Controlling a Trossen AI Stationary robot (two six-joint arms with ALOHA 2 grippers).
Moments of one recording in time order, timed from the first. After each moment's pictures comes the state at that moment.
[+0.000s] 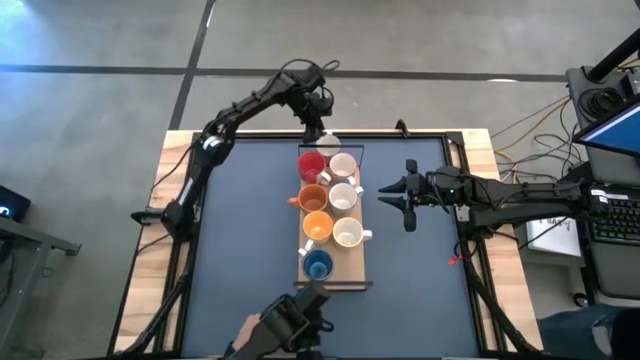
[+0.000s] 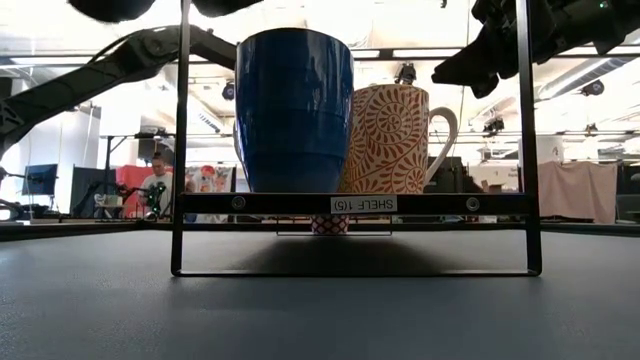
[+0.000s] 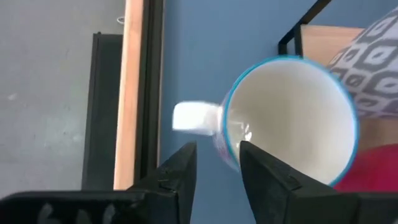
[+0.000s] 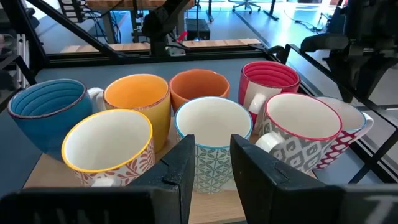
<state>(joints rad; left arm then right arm) 0.74 2.38 2.33 -1.14 0.37 0.65 -0.13 0.80 0.50 0.04 -0.02 -0.02</state>
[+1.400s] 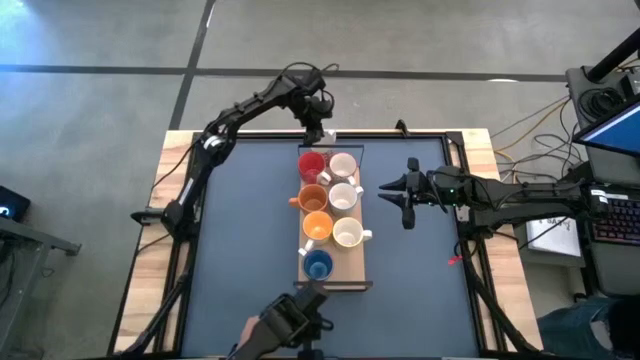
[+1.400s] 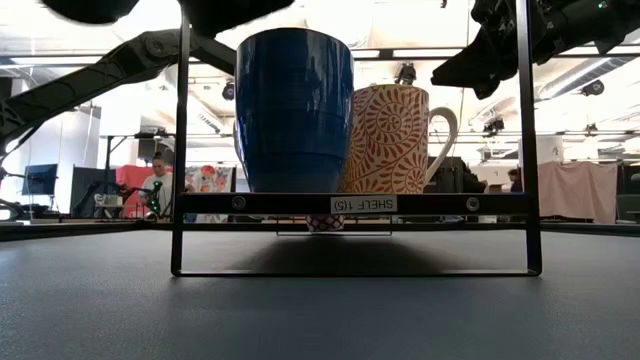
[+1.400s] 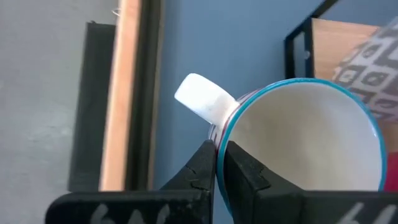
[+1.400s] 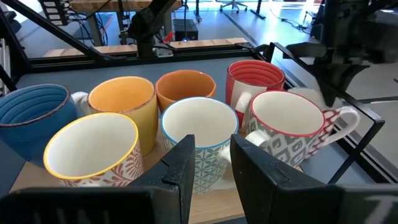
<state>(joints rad) 0.75 2.38 2.28 -1.10 0.38 0.61 -0.13 0.80 0.50 0.04 0.03 0.01</state>
